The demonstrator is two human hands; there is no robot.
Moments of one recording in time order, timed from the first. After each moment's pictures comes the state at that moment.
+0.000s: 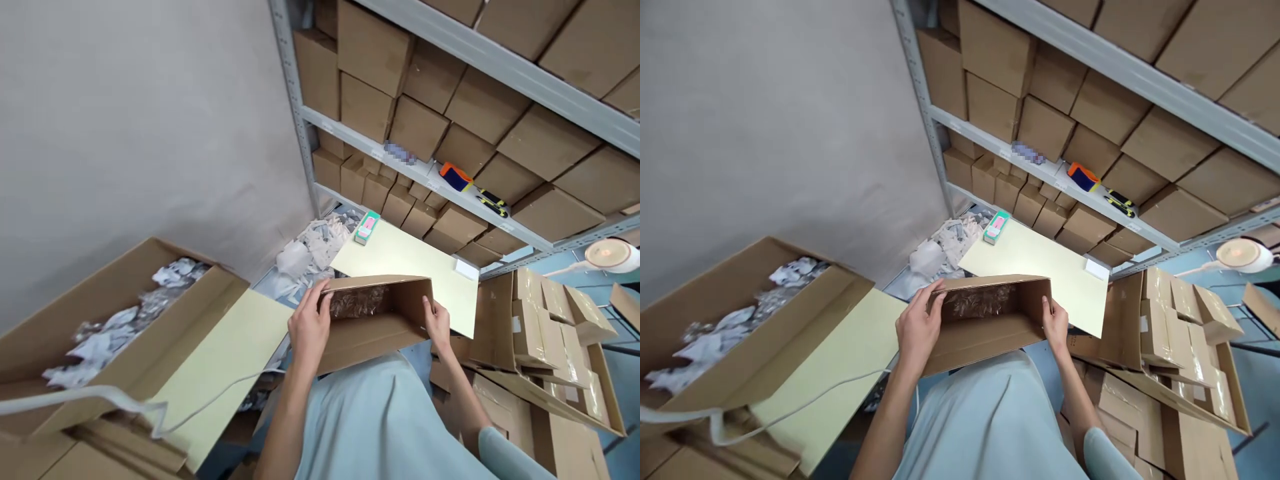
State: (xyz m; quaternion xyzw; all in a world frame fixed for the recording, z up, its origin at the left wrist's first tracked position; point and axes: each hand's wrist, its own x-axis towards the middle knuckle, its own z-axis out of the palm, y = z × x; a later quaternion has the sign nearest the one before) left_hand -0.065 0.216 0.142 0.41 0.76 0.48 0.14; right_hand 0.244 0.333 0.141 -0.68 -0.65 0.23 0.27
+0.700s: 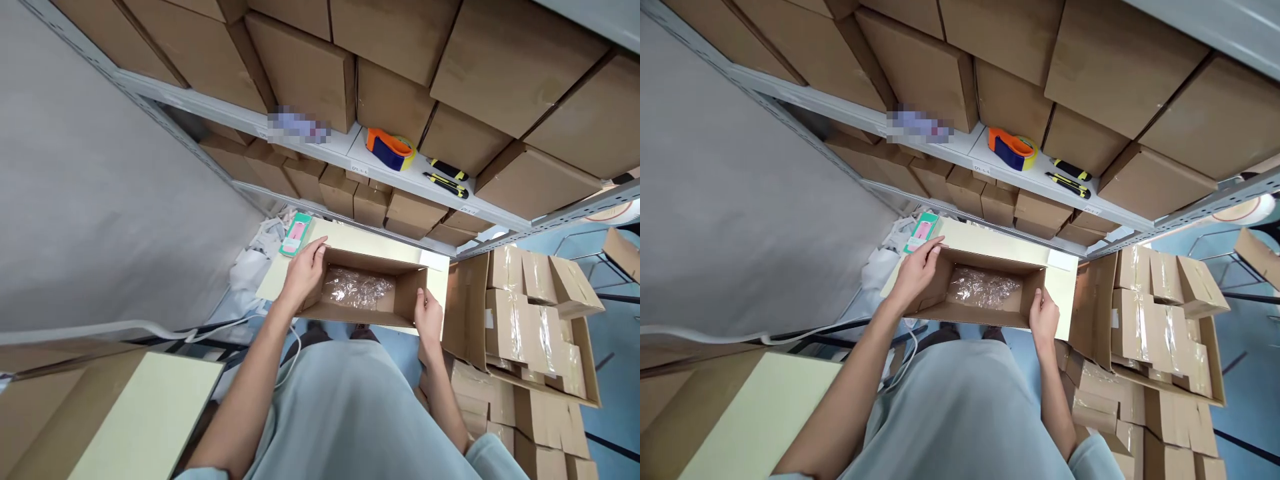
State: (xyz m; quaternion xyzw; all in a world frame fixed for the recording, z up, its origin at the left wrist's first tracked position) left_hand 0.042 0.565 0.128 0.56 0.70 0.36 0.27; right_hand 0.380 0.511 0.156 -0.76 -0.57 0.22 0.22
